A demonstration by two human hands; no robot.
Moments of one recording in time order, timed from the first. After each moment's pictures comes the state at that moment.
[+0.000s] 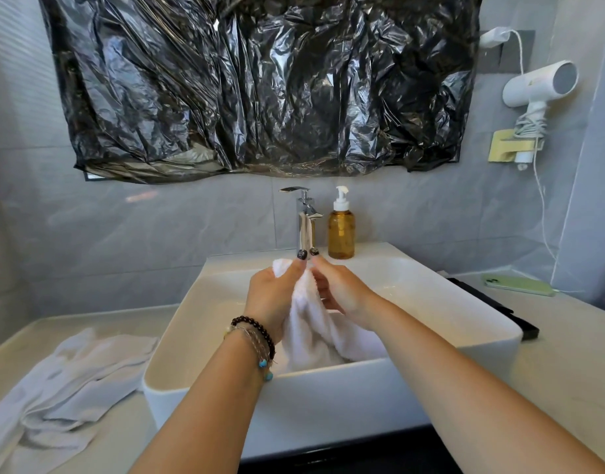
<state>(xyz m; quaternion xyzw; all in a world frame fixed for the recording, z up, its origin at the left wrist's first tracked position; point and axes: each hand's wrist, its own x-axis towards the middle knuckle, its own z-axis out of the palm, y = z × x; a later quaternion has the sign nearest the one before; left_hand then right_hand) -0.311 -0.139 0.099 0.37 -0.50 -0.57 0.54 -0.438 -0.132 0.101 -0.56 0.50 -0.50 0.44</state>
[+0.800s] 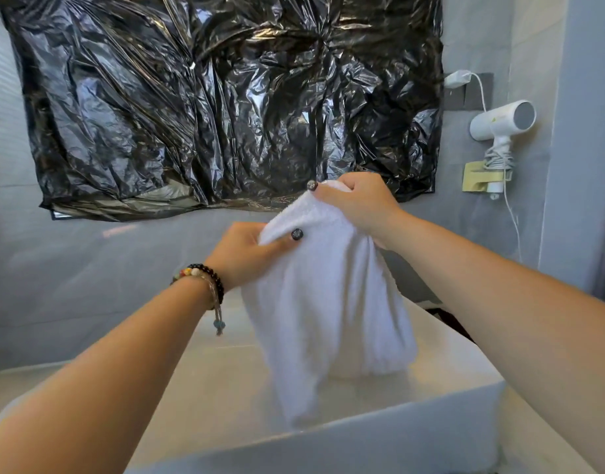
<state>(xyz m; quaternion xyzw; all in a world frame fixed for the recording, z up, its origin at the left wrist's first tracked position) -0.306 -0.170 0.207 0.34 -0.80 -0.24 0.43 -0.500 -0.132 0.249 -0.64 0.49 -0.59 0.06</state>
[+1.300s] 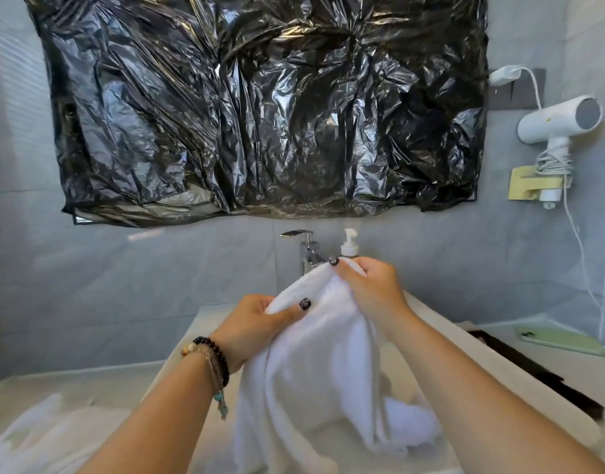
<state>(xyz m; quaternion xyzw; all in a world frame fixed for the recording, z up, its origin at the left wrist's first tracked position) -0.287 -0.196 0.137 0.38 -0.71 -0.45 0.39 -0.486 -0.191 0.149 -0.54 0.51 -0.65 0.16</state>
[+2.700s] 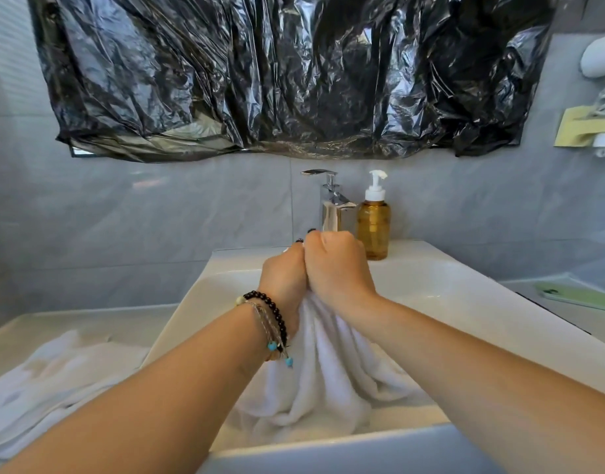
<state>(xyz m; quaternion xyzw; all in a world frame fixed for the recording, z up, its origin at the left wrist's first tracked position) -0.319 -0.215 0.101 0.40 -0.48 -0.57 0.53 -0.390 -0.192 0.115 -0.58 0.59 -0.55 0.07</state>
